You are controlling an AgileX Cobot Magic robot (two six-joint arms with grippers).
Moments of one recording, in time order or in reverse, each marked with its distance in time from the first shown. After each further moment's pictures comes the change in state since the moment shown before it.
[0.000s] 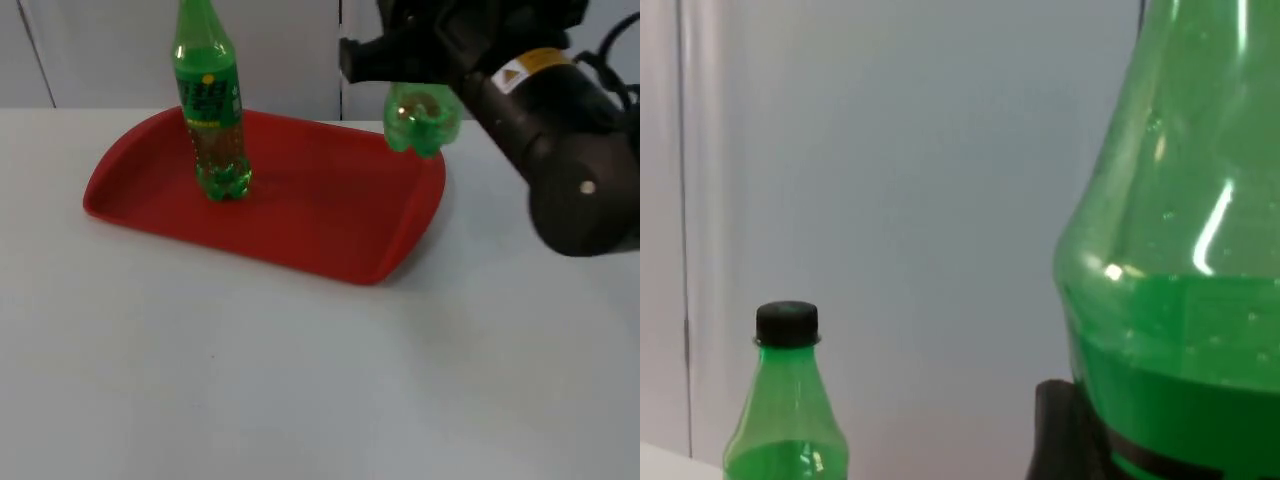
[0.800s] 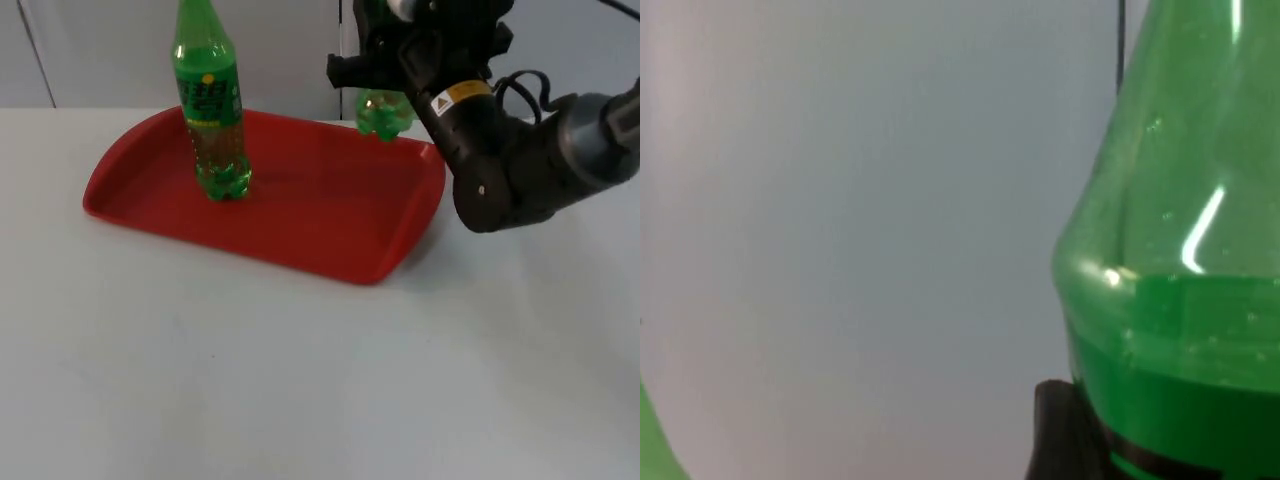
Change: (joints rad) right arm -0.178 0.453 -0.538 -0.202 -0.015 0.180; left arm 0.000 0.000 0.000 0.000 0.000 0.000
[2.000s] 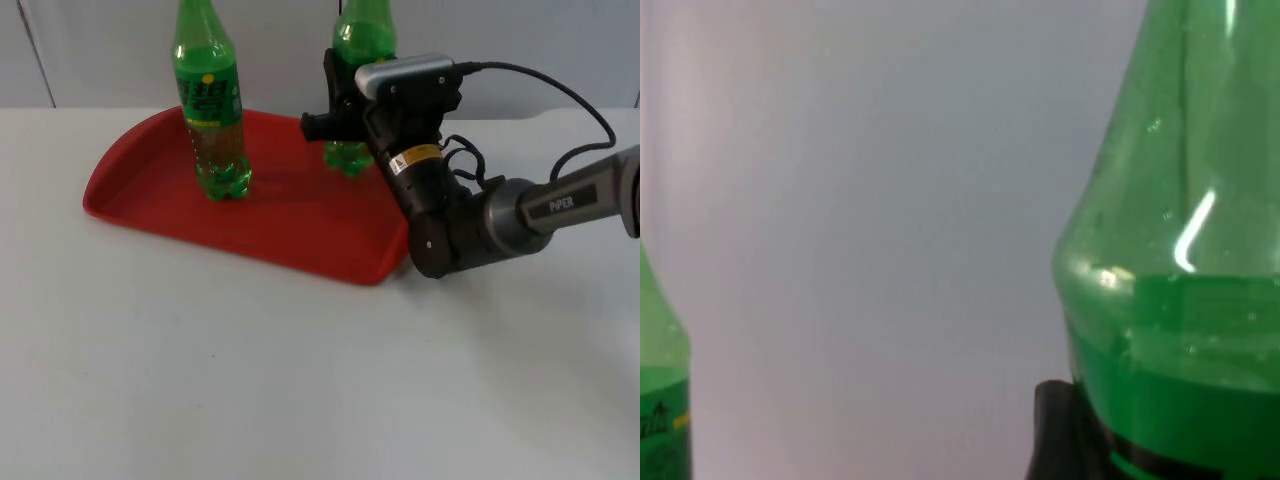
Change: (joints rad) right arm -0.002 0.336 -0.403 -0.028 0.000 0.045; left arm 0.000 0.000 0.000 0.000 0.000 -0.002
